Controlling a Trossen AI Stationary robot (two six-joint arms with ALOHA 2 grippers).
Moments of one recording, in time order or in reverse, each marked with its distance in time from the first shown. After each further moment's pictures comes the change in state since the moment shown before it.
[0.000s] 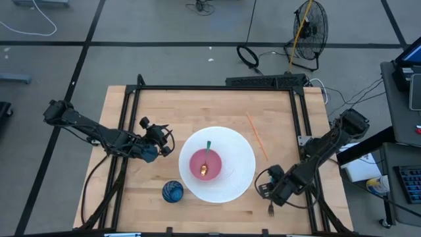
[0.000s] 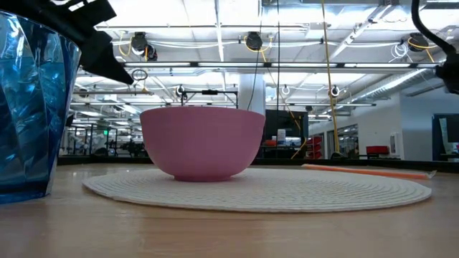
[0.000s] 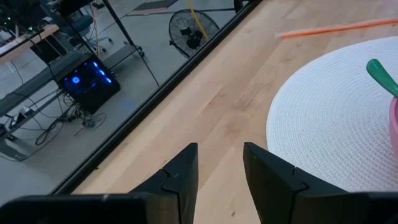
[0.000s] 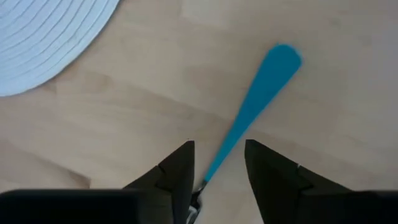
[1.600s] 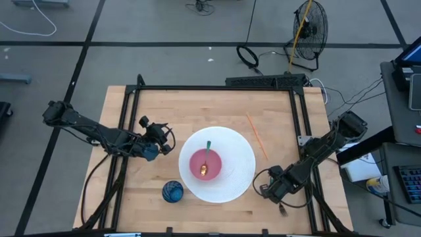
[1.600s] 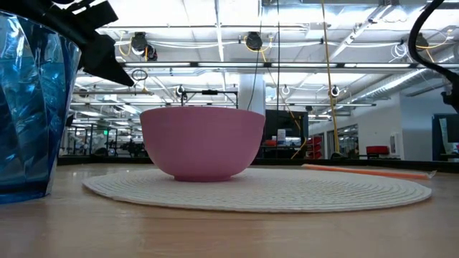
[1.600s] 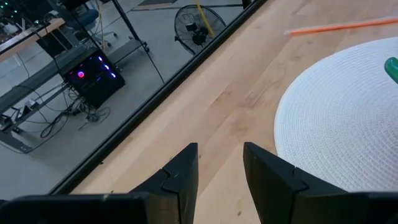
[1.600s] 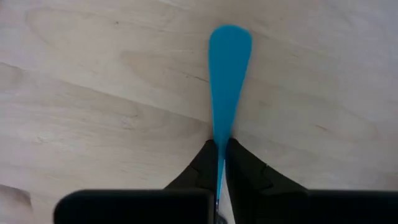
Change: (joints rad) left arm 0.029 0.000 -0.001 -0.009 0.005 -0.014; right arm -0.023 0.080 -0.114 0.012 -0.177 -0.014
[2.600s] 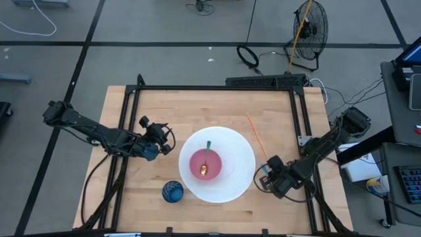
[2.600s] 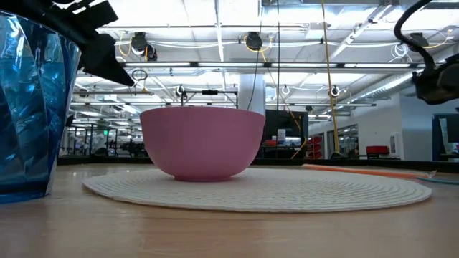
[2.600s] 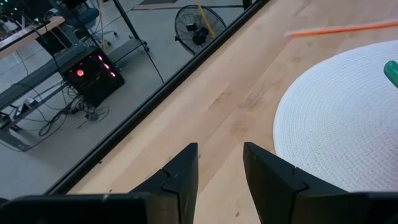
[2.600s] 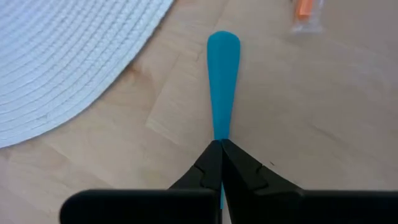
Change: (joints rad) left arm 0.000 0.000 0.000 0.003 0.000 -0.012; right arm -0.019 -0.111 -0.002 -0.049 0.383 -0.229
